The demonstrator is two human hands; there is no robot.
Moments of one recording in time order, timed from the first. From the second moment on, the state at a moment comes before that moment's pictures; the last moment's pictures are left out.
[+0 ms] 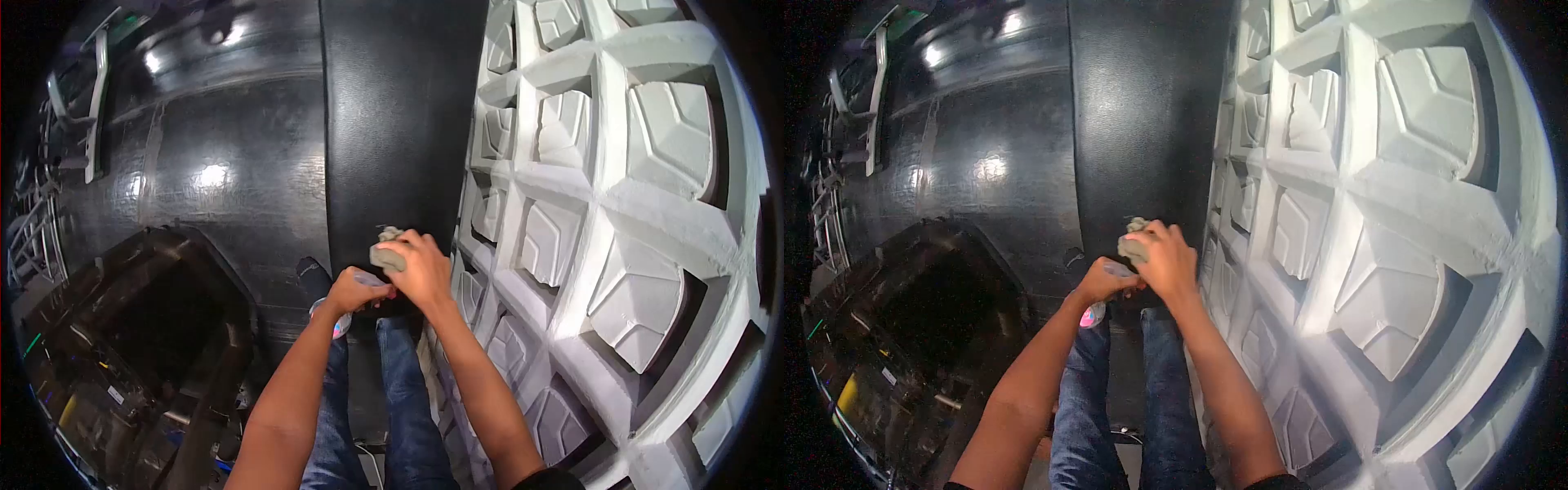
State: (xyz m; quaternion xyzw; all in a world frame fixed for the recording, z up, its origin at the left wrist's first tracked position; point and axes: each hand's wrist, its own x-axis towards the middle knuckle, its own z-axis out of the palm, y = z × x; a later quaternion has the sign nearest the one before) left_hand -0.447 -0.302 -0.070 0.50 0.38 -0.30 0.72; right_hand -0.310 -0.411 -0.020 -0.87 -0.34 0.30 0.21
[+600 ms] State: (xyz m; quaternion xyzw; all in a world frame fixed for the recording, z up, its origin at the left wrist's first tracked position) left_hand -0.452 -0.305 -0.075 0.50 0.42 -0.24 0.72; right_hand -0.330 -0.413 -0.031 -0.88 -0.26 0.27 0.29
